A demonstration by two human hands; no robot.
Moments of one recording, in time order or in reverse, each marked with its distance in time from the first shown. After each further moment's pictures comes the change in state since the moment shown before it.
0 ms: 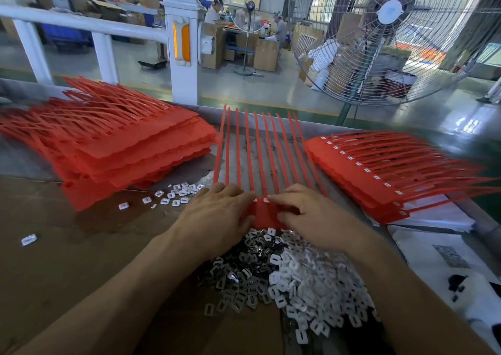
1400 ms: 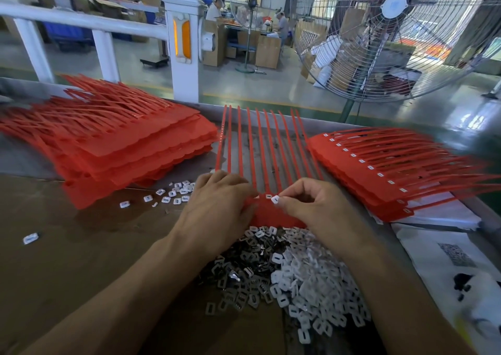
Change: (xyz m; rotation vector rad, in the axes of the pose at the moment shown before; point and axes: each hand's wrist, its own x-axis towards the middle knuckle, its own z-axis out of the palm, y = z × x) left_hand -0.004 0.004 -0.005 -0.105 0.249 0.009; right_hand -0.016 -0.012 0.007 0.726 0.292 0.124
